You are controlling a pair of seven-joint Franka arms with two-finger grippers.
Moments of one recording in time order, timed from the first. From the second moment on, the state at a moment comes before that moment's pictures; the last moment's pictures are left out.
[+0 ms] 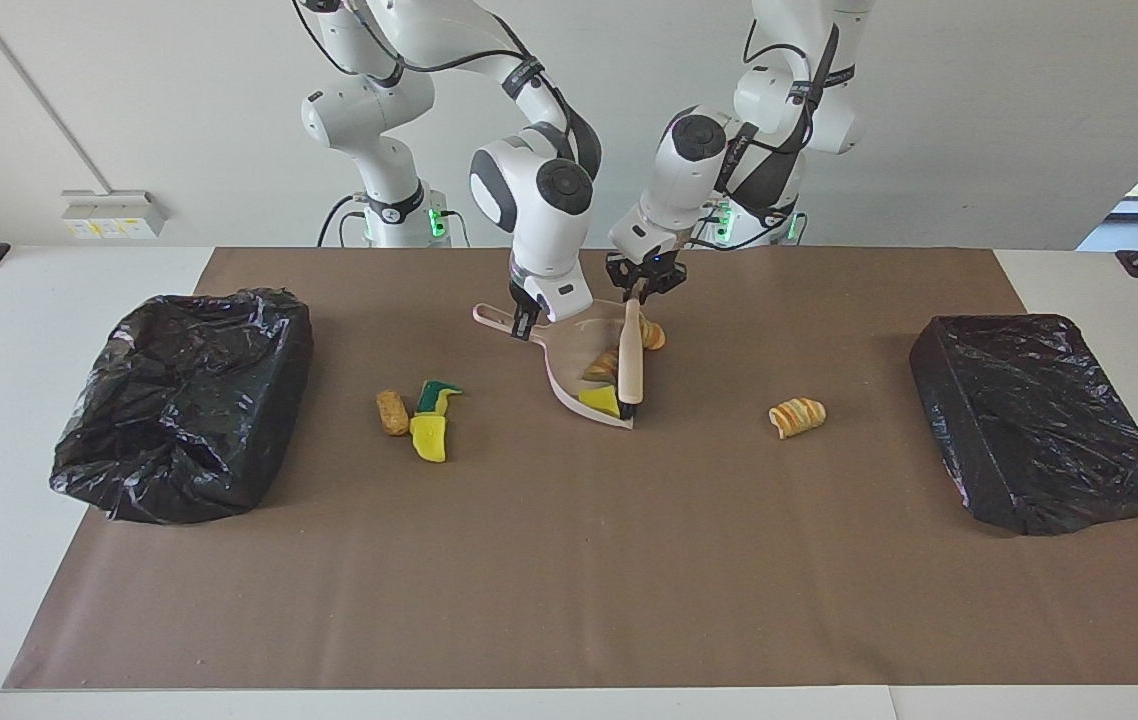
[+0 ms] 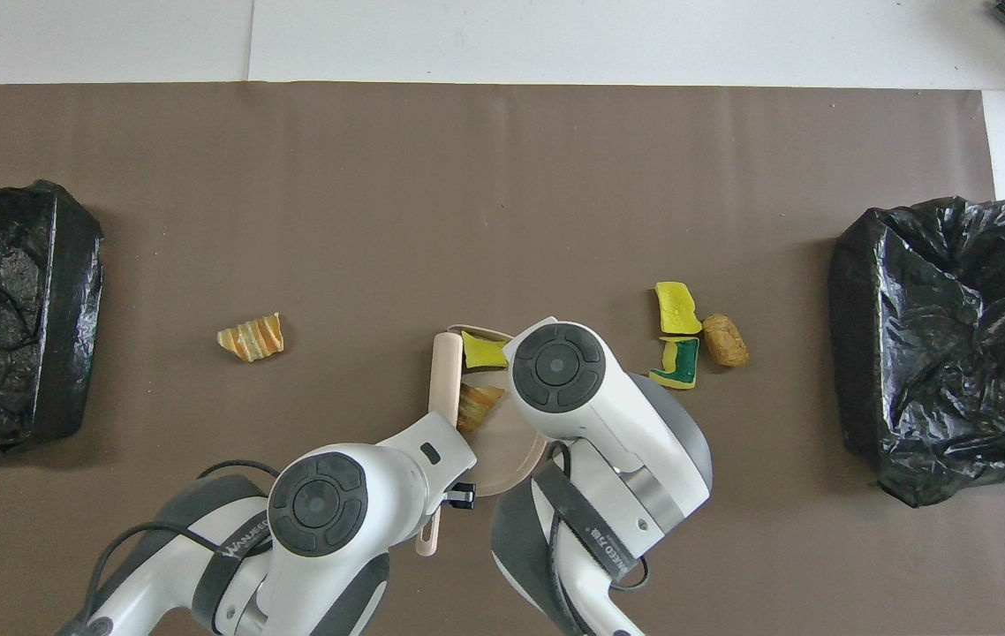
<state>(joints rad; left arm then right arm) -0.73 -0.12 -0.02 -2.38 -0.24 2.28 -0.40 0.63 0.17 -0.02 -1.97 -0.07 1.90 -0.69</state>
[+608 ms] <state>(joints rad) -0.57 -0.15 0.01 -2.24 -0.25 2.05 -0.25 0.63 0.17 -0.02 -1.97 -0.07 1.90 -0.69</state>
